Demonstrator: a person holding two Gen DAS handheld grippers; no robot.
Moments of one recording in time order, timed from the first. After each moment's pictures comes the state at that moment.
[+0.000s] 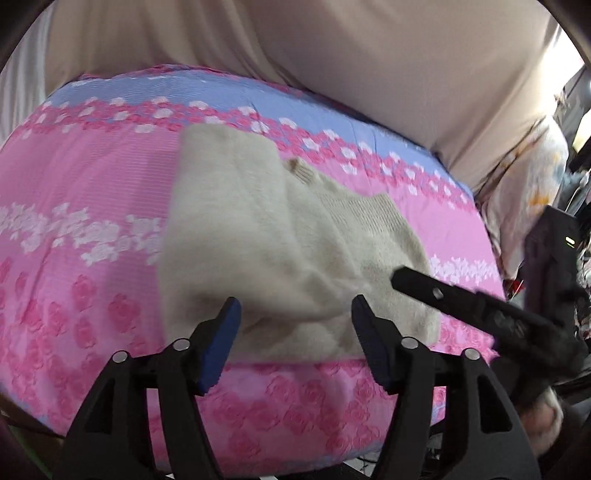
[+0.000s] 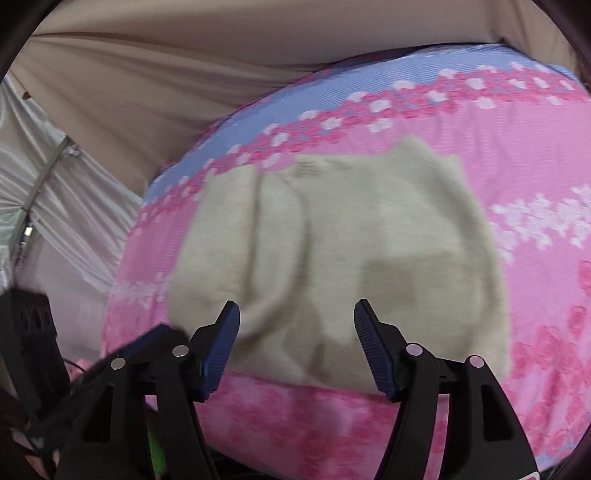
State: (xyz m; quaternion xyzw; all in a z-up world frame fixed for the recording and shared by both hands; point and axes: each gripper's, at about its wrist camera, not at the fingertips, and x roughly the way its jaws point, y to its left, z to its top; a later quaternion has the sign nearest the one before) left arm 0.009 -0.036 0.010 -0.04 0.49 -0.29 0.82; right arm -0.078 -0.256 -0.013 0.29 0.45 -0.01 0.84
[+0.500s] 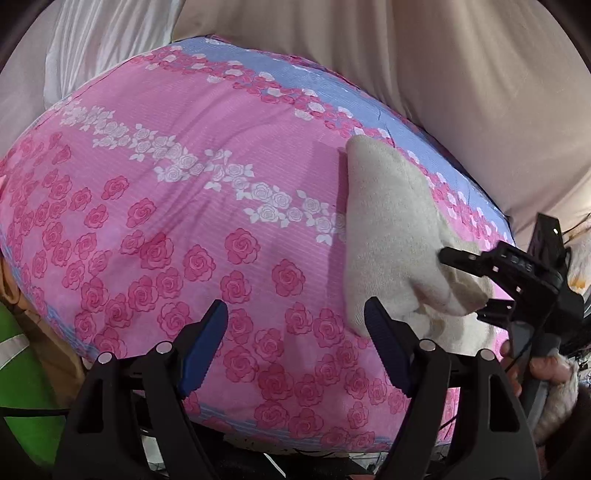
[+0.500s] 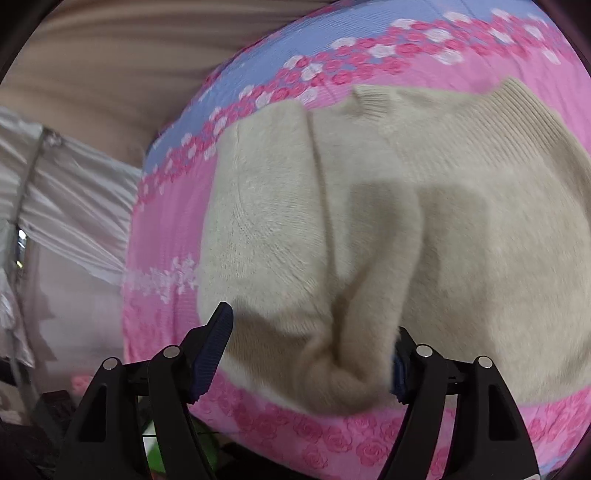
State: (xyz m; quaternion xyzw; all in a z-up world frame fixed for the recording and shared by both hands) left arm 0.023 0.108 -0.008 -0.12 0.52 -0.15 0.84; right arm 0.010 -0.191 -0.049 0.30 0.55 0.00 0.78
